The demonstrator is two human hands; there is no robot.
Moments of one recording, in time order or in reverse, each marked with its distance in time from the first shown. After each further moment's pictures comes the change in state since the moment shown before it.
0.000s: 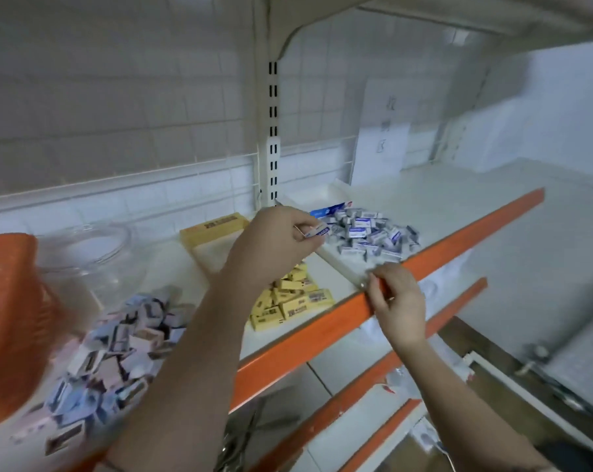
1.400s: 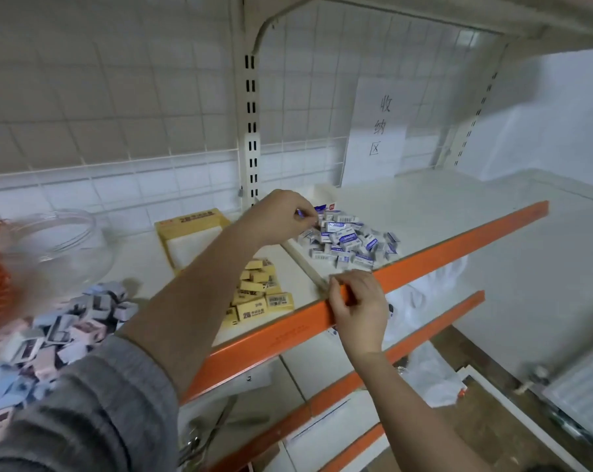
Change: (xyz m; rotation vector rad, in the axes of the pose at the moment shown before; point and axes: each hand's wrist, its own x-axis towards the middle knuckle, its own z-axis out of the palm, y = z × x) left_hand 0.088 -0.001 0.054 0.187 -0.146 0.044; right_hand 0.006 0.007 0.008 0.215 0.115 -0.012
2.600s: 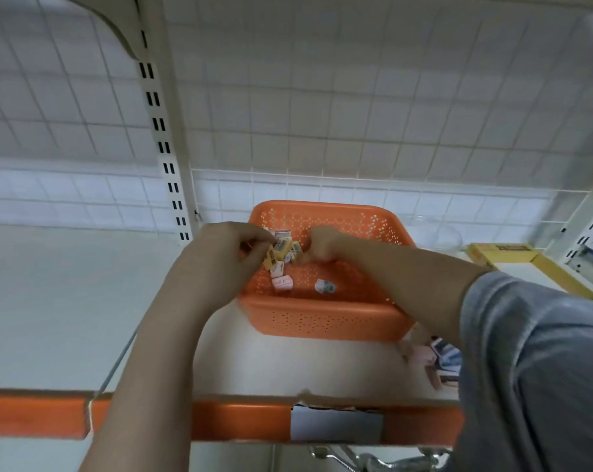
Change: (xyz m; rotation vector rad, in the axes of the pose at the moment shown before) left_hand -0.439 -0.203 -0.273 0.155 0.526 -0.642; right_hand -0.081 -0.420 0.368 -0.381 -1.435 -0.305
